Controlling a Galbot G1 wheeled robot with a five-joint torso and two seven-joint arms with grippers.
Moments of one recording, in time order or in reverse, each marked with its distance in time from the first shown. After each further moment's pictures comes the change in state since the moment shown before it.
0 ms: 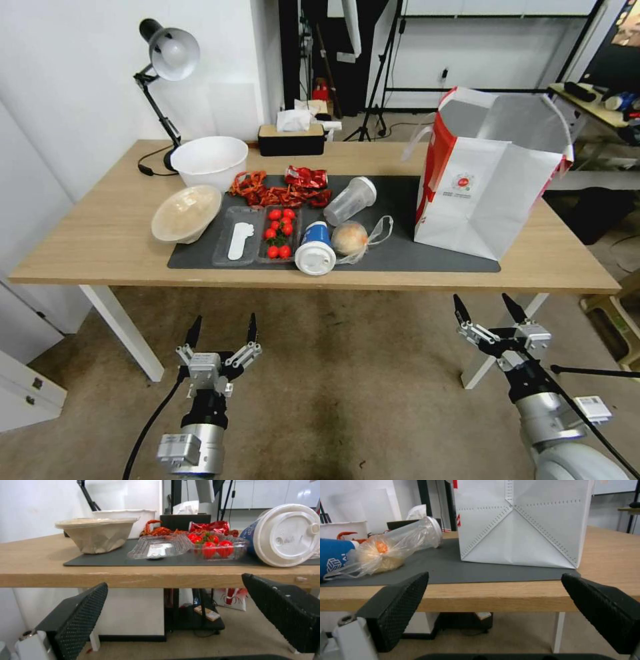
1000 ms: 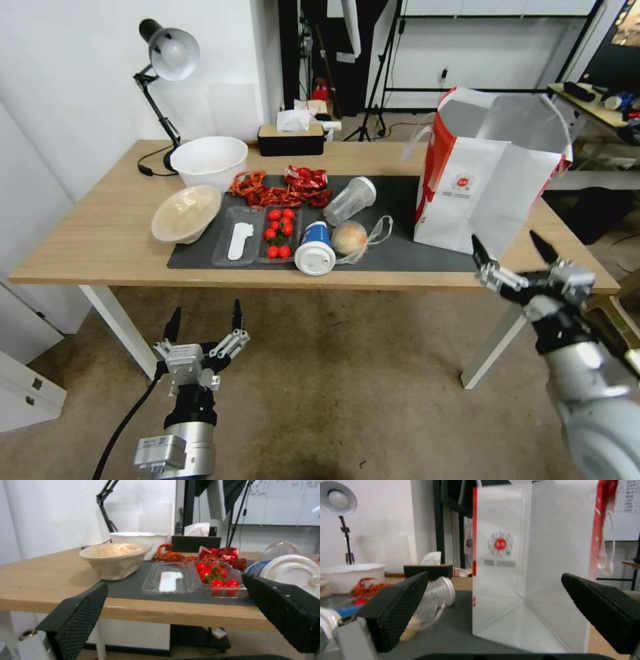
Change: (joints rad) left arm 0.053 -0.027 -0.002 -0.144 0.016 0.038 -0.050; right arm -0.041 -0.130 0.095 0.171 0.024 0.036 0.076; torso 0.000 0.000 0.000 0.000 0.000
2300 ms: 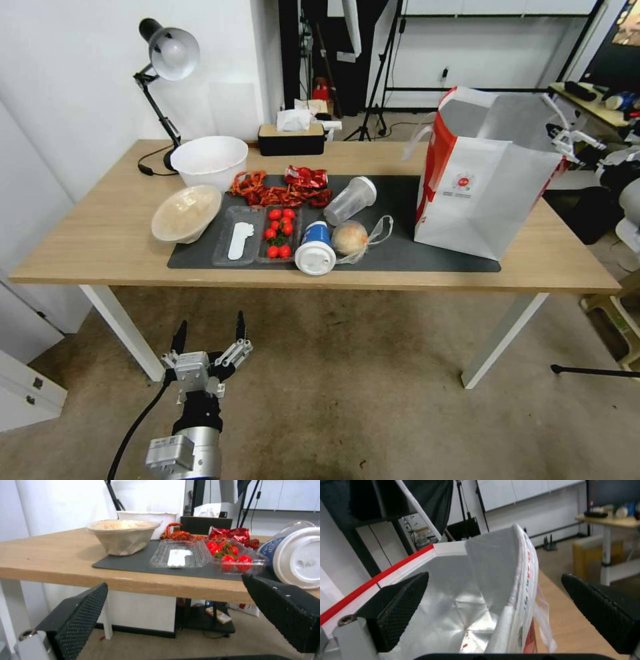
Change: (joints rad) left arm 0.001 0.009 0.020 0.024 -0.027 0.040 -0.066; right arm 0.726 -0.528 -0.044 -0.243 0.942 -0.455 0.317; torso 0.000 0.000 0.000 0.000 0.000
